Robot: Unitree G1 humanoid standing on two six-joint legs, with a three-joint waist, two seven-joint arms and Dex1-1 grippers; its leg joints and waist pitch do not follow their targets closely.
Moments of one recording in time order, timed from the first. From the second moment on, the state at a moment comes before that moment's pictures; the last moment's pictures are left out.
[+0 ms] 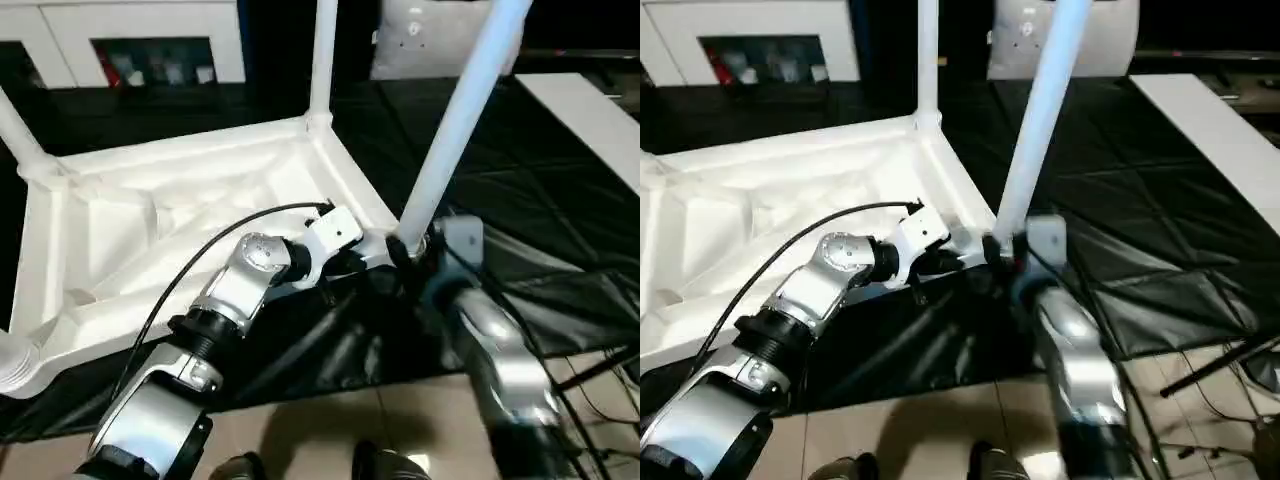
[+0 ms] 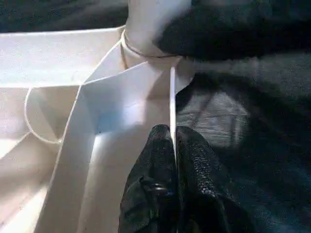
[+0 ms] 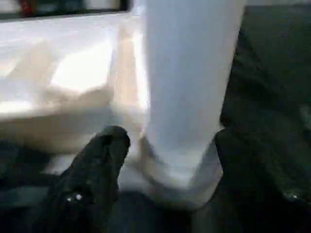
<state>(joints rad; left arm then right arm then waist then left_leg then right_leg) -0.73 0.15 -0.30 0.60 0.11 0.21 -0.82 -0.20 -0.08 -0.03 0.04 0.09 0.30 0.29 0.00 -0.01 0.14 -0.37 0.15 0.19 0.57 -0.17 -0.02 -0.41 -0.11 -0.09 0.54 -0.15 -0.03</state>
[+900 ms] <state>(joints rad) -0.15 0.50 -0.04 -0.36 -0.24 0.70 -0.96 -0.15 -0.13 0.08 -0.21 0.26 0.38 0.48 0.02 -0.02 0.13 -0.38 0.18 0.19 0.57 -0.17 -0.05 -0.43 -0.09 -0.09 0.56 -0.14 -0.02</state>
